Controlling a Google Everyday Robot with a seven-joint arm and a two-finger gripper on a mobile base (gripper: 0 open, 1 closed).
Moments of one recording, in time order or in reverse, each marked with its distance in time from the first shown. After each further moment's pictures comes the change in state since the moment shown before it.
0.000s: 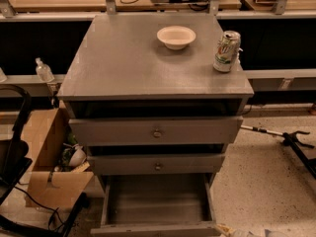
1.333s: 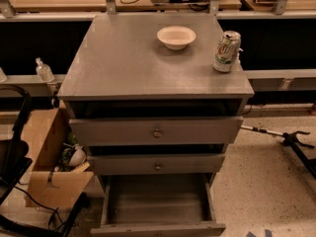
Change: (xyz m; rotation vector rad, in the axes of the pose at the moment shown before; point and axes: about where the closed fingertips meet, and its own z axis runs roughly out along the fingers) arm 0.066 0.020 0.074 -0.113 -0.041 0.104
